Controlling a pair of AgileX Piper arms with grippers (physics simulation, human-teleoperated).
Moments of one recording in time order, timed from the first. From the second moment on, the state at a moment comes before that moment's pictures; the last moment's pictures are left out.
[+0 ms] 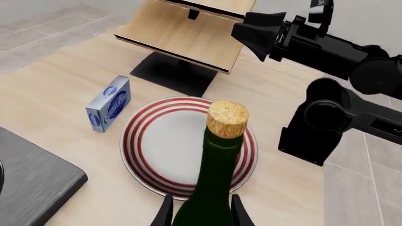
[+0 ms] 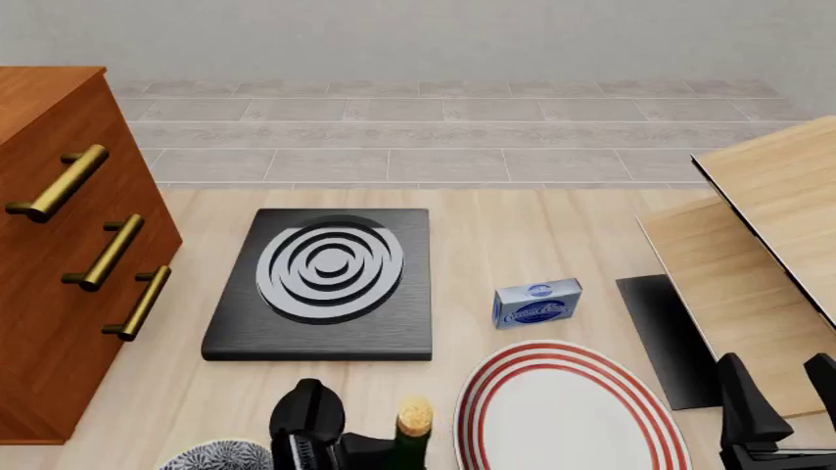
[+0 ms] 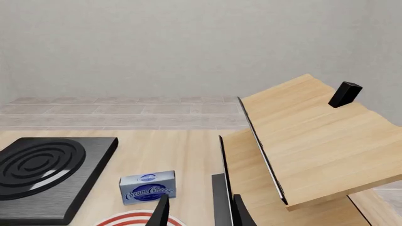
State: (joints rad) left arm -1.18 1.52 -0.15 -1.09 -0.11; right arm 0.00 0.03 0.00 -0.02 0.00
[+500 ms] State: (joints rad) left arm -1.14 1.24 -0.15 -0.86 -0.09; right arm 0.00 0.03 0.00 -0.02 0.00
